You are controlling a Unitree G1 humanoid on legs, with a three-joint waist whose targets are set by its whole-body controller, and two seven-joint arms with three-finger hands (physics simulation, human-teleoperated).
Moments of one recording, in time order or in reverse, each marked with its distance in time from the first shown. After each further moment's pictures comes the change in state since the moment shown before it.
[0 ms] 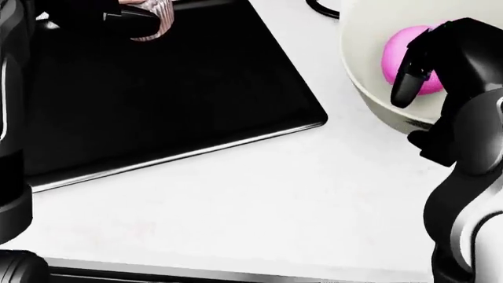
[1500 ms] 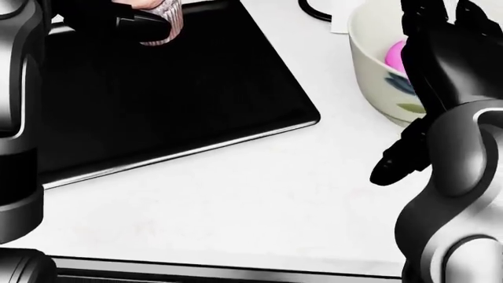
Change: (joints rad) left arm -0.012 -0.023 -0.015 0.052 0.025 -0.024 -0.001; right arm 0.011 0.122 0.050 -0.112 -0.094 0.010 0.056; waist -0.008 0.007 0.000
